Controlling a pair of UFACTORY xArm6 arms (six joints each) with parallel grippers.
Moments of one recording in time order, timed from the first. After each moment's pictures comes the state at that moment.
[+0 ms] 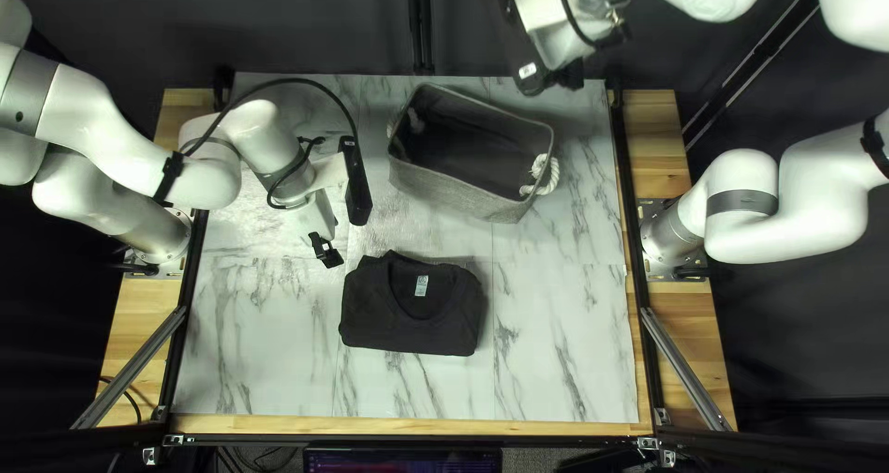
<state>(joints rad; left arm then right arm) -0.02 -0.31 -0.53 -0.51 0.68 0.04 -0.20 -0.49 -1.23 -0.23 1.51 -0.61</state>
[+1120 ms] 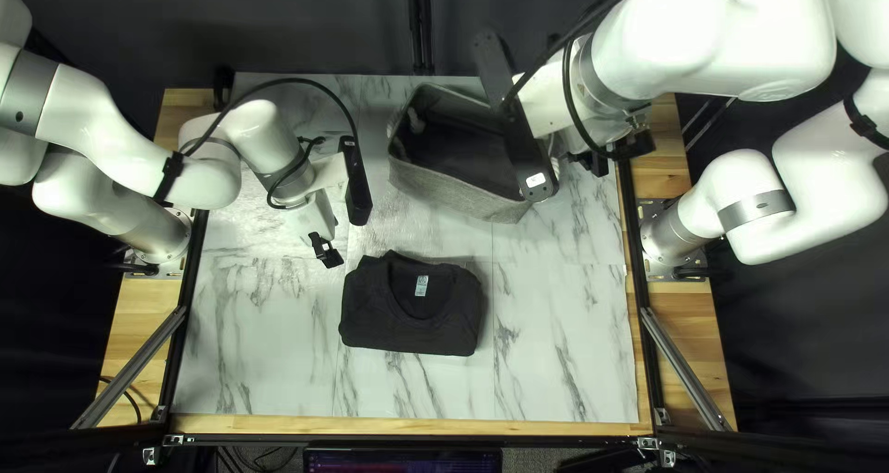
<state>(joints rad) -0.02 -0.31 -0.53 -0.51 0.68 0.04 0.23 -0.44 -1.32 -0.32 1.77 -0.21</state>
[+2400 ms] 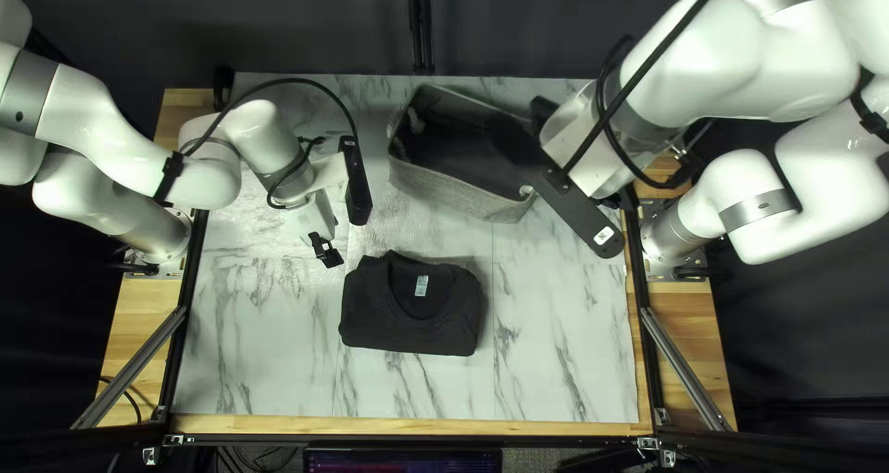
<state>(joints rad) -0.02 -0.31 -0.53 -0.51 0.68 0.04 0.24 -0.57 -1.13 -0.10 1.55 -0.61</state>
